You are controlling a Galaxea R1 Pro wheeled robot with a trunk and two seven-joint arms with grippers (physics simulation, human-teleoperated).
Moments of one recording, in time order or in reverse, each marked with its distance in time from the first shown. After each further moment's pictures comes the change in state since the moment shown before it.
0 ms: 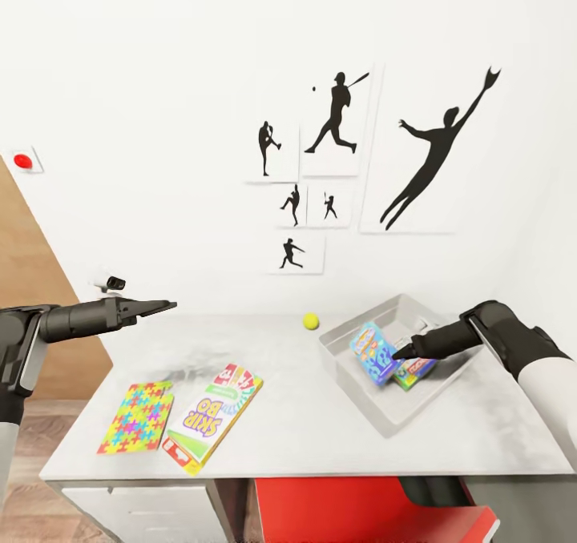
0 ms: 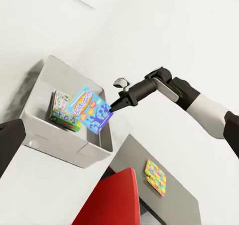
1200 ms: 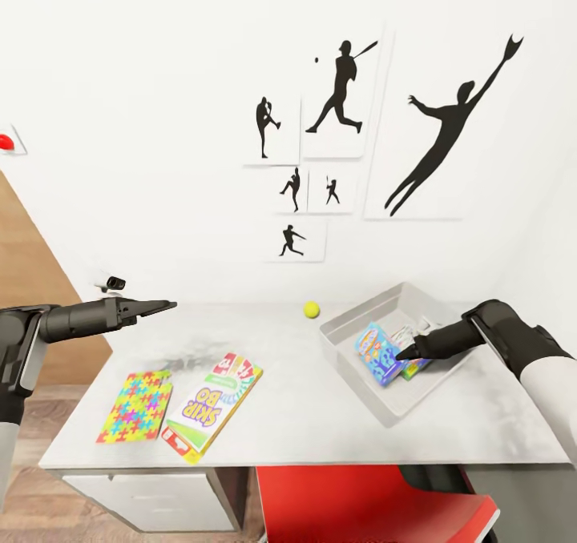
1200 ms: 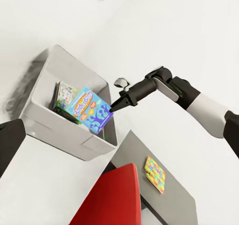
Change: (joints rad) left arm 0.000 -0.001 0.000 -0.002 0.000 -0.001 0.000; right arm -0.005 -0.005 -0.001 0.004 0.030 -0.009 -0.006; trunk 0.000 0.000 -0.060
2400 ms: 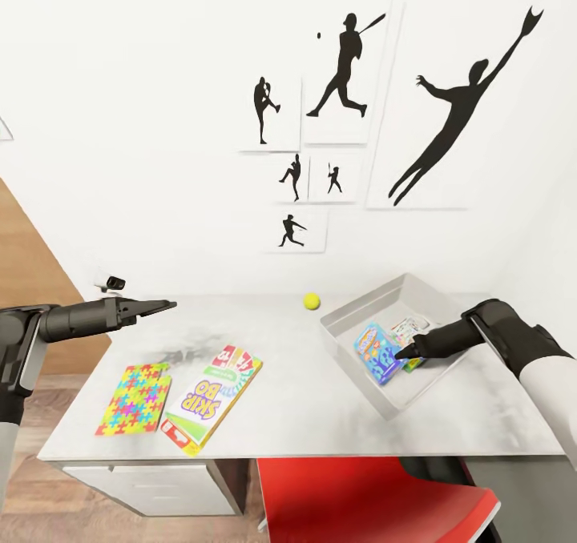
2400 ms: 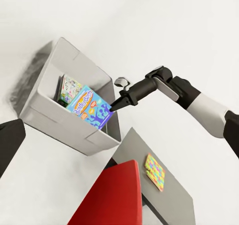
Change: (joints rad) left arm 0.000 0.001 0.000 -0.001 0.000 0.000 0.000; right arm -0.001 0.001 -0.002 -0.005 -0.002 -0.002 0.003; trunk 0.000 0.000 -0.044
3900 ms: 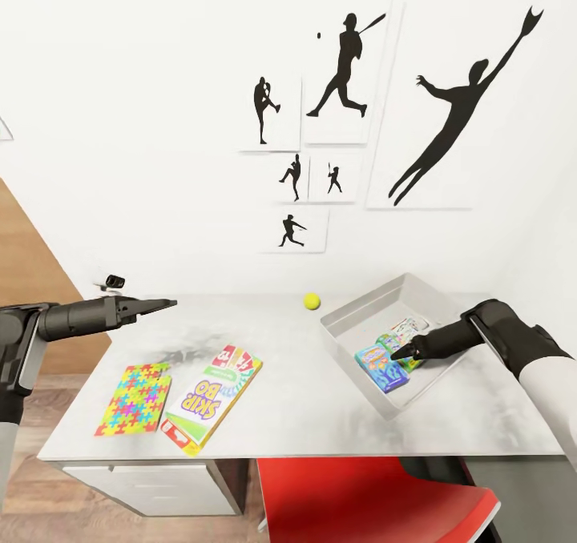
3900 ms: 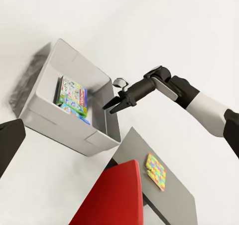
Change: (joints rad) left arm 0.000 -0.002 0.000 -0.022 0.001 0.003 0.000; right arm 0.002 0.001 0.003 0.000 0.003 -0.004 -0.007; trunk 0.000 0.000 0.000
